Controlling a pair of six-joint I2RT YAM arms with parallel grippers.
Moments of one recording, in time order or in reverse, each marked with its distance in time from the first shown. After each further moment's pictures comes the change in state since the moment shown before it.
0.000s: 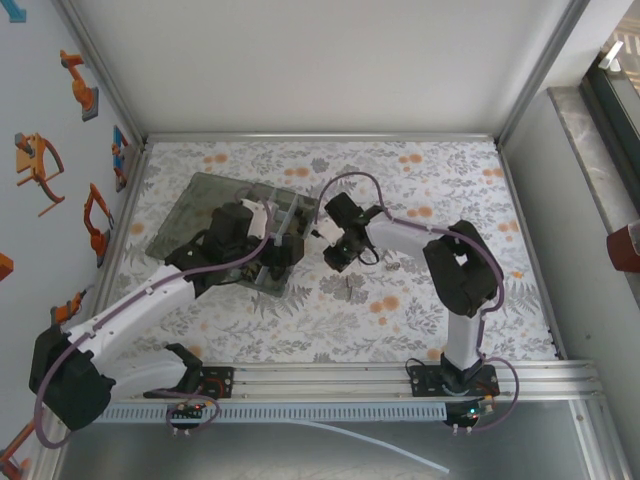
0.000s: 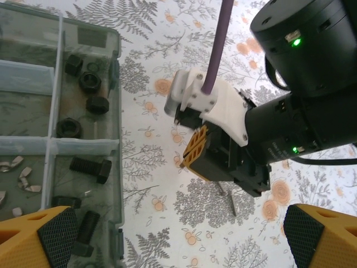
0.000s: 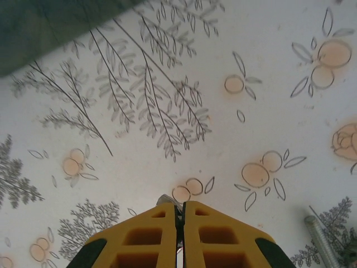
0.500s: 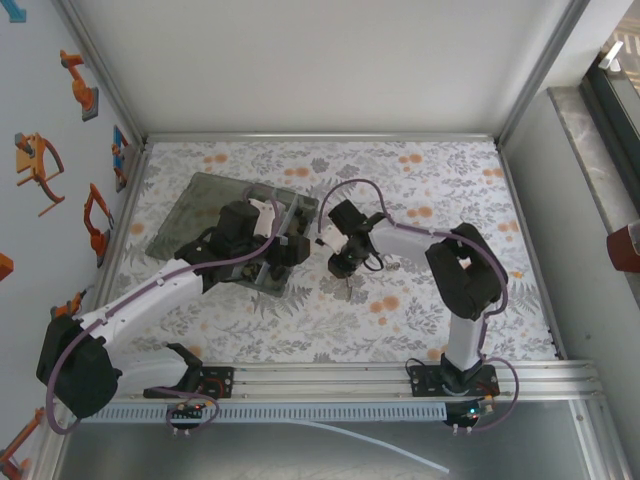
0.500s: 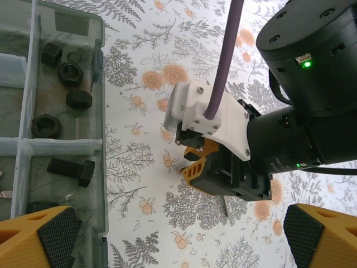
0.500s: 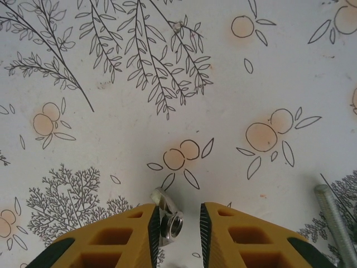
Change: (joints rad) left arm -0.004 0.082 0.000 0.071 0.069 -0.019; right arm -0.001 -0.024 -0.097 0.024 0.045 -0.070
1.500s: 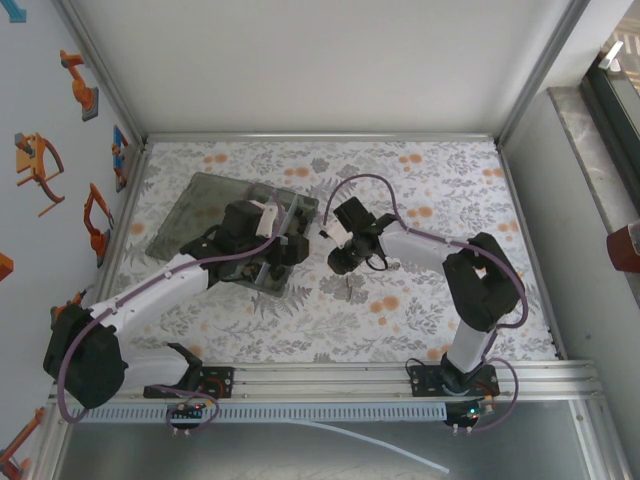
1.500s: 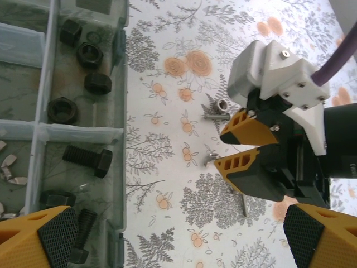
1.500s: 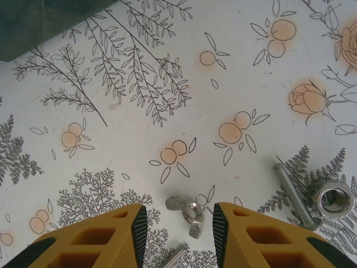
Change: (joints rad) left arm 0.016 0.057 0.000 -0.006 -0.004 -0.014; right arm 0.002 -0.120 -0.054 0.047 0.022 0.084
